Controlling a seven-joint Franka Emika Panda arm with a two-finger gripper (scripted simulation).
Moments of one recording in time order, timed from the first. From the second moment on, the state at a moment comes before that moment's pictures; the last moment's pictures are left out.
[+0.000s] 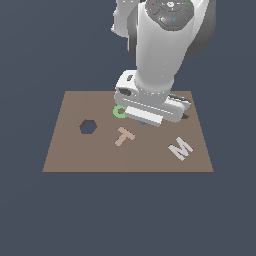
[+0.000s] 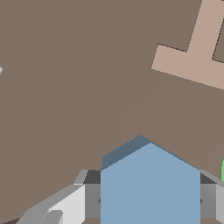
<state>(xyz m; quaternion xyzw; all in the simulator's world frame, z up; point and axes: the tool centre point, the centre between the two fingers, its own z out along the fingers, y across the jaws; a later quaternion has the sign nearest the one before) -0.030 0.059 0.031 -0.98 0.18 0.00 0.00</state>
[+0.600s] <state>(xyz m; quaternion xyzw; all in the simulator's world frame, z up) -0.055 0.024 0.033 -1.00 0.00 0.00 0.00</state>
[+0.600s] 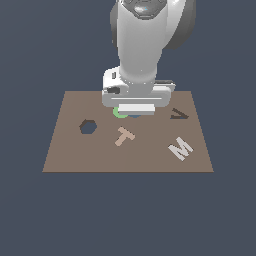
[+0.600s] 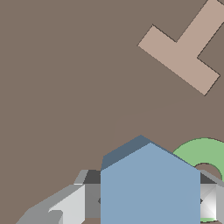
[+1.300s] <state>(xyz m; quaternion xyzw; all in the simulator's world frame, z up) -0.066 -0.034 0.036 -0.97 -0.23 0.00 0.00</state>
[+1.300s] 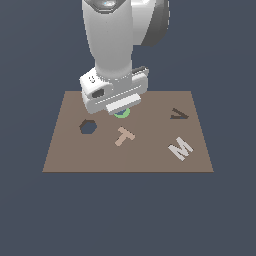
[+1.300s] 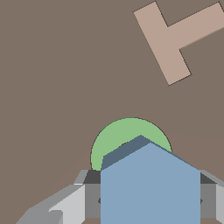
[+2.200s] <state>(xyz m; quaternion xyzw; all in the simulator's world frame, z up) -0.039 -0.104 0.039 -0.86 -0.51 0.00 0.00</state>
